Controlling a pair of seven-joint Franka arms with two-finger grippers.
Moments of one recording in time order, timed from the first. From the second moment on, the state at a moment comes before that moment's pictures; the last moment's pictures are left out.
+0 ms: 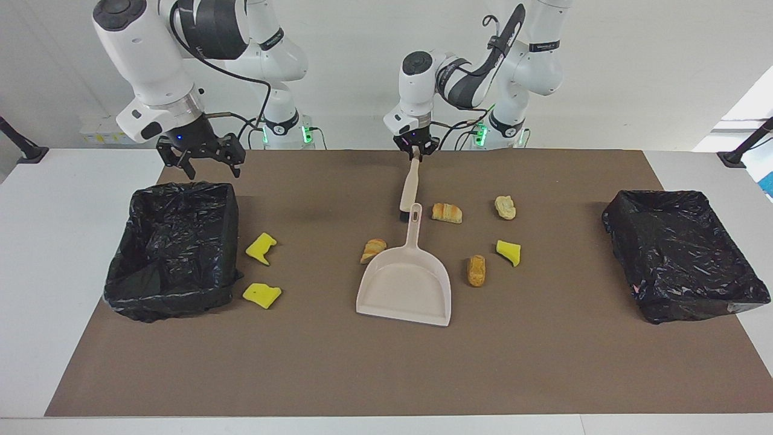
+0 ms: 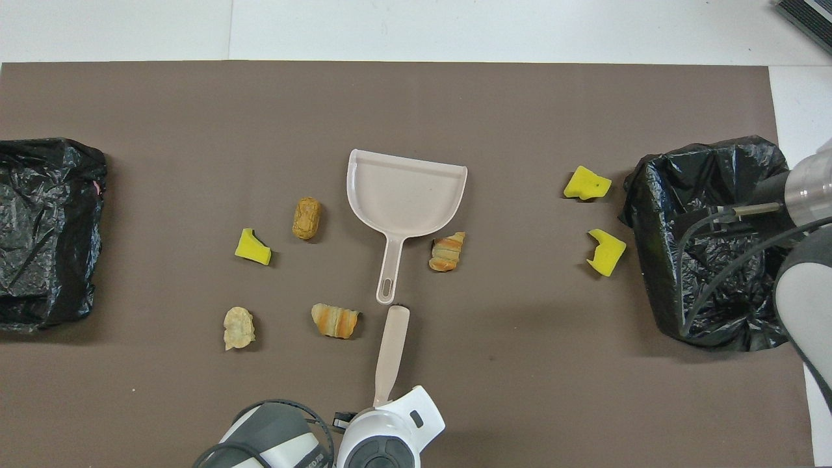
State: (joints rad) left arm -0.94 -0.16 -0.05 -2.43 -0.06 2.14 -0.66; right arm -0.03 -0.06 0.07 -1.74 0.00 1.69 -0.03
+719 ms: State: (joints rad) left arm -0.71 -0.18 -0.03 -2.40 -0.06 1.93 -0.67; right arm 0.17 0.14 0.10 -1.71 0.06 1.84 0.26
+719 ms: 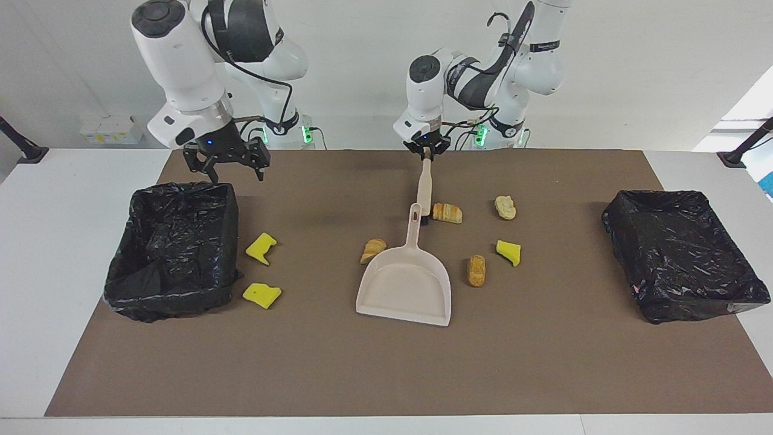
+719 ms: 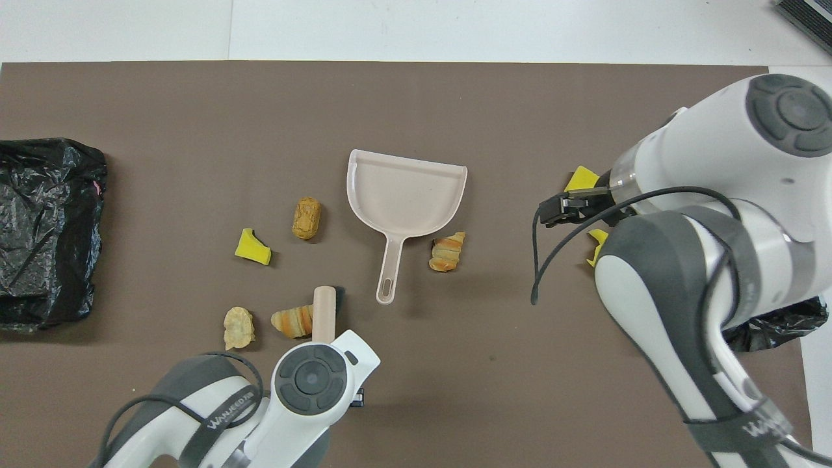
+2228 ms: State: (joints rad) left arm -0.54 -0.17 -0.03 -2.29 -0.06 1.92 -0.55; right arm 0.56 0.43 0.09 -1.71 -0.02 2.24 0.86
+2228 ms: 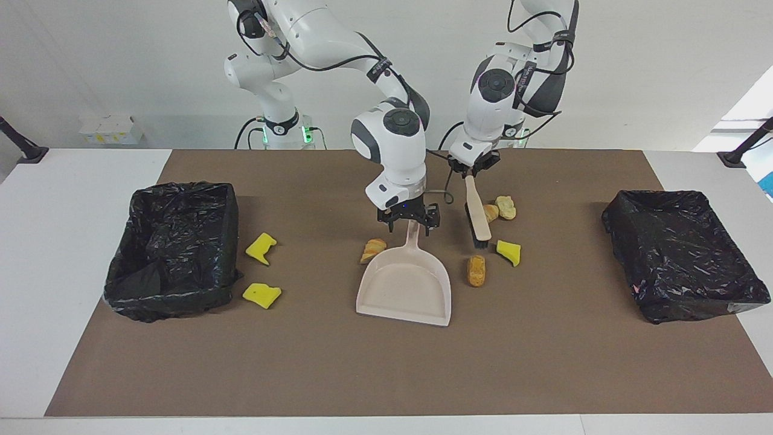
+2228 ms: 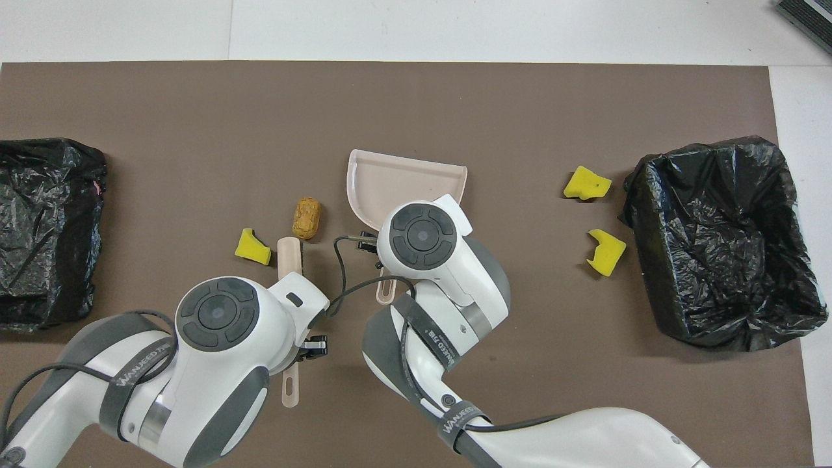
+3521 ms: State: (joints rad) left arm -0.28 0.07 -0.02 -1.97 -0.04 1.98 -0.18; right arm 0.57 0.41 0.10 -1.73 -0.07 2.14 0.67
